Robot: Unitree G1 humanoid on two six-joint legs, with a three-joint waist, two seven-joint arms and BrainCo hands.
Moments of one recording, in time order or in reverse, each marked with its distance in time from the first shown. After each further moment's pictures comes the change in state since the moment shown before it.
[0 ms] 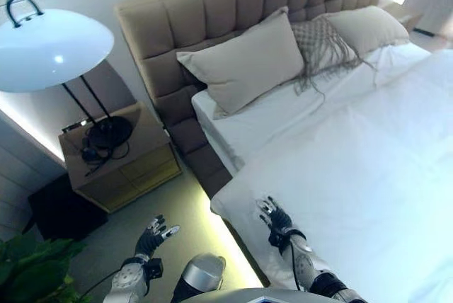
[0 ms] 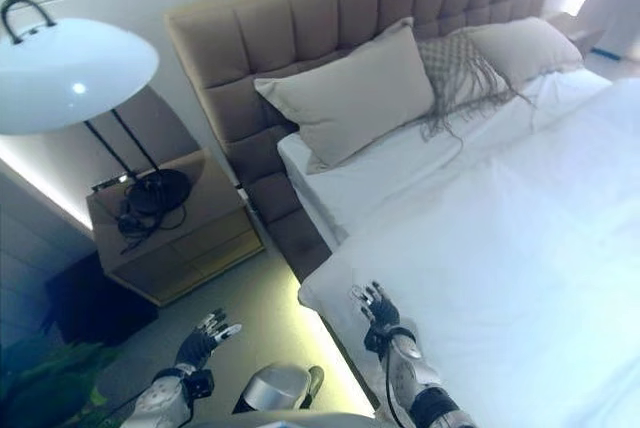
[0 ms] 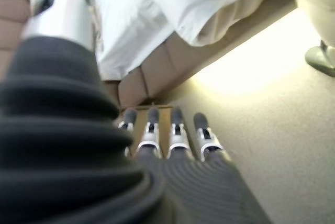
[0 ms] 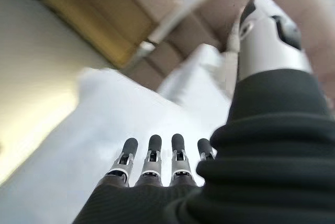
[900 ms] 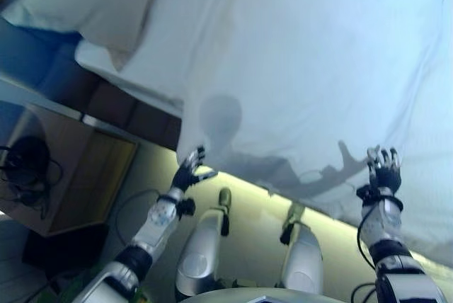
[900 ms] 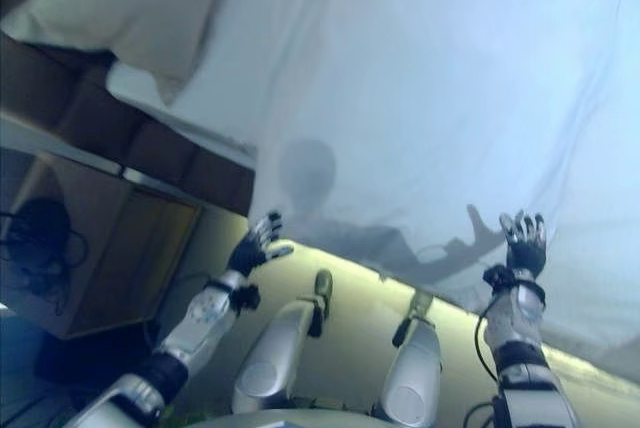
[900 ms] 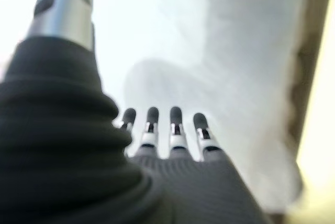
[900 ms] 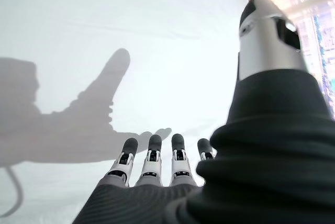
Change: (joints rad) left arm -0.563 0.063 -0.375 0.004 0.062 -0.340 0.204; right arm -0.359 -0.307 -0.370 0.180 0.218 -0.273 0.043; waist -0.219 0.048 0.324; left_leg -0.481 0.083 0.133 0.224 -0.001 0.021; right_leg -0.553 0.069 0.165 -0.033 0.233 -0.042
